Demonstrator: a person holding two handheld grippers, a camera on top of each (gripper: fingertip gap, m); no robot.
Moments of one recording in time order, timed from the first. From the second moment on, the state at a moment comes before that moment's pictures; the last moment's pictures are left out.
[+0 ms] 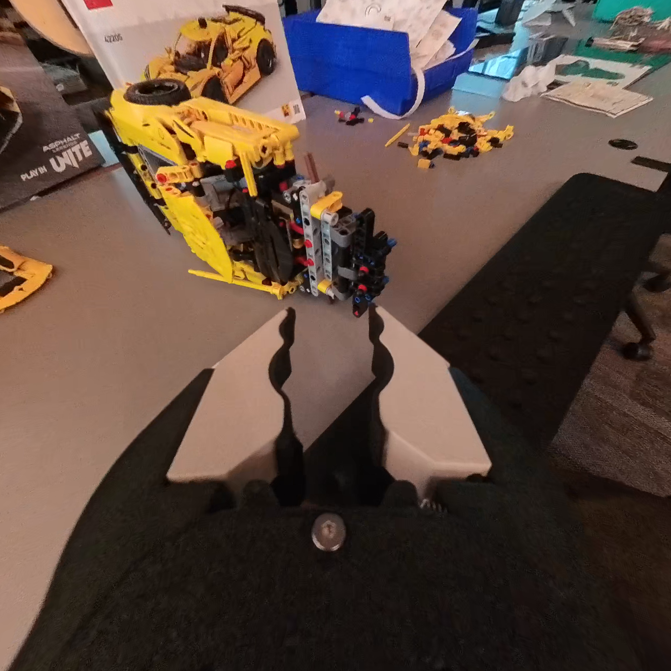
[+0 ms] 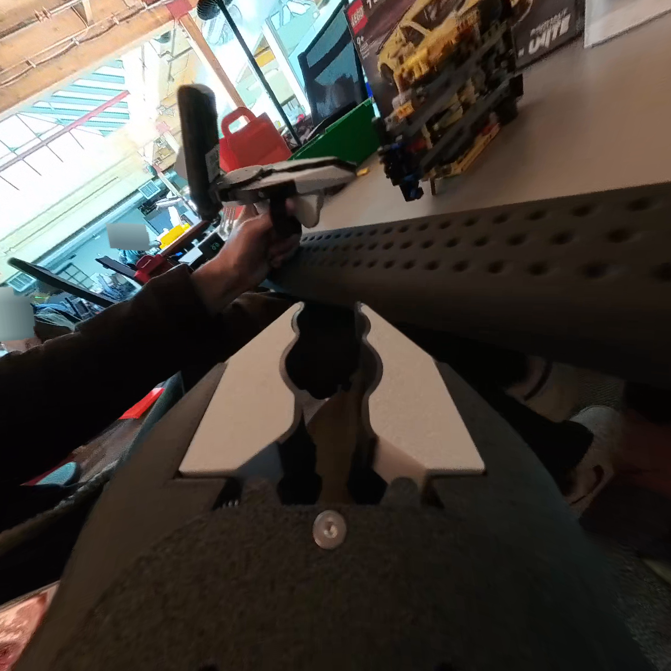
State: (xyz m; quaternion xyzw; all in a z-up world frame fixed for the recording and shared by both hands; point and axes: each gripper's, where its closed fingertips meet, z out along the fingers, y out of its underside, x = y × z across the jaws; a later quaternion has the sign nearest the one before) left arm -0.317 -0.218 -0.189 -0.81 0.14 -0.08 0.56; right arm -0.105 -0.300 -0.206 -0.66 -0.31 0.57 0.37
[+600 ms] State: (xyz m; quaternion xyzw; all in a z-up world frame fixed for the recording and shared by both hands) left arm -0.314 -0.232 -0.163 -0.76 0.14 -0.11 0.63; right arm -0.184 -0.328 -0.350 -0.67 -0.63 0.24 0.33
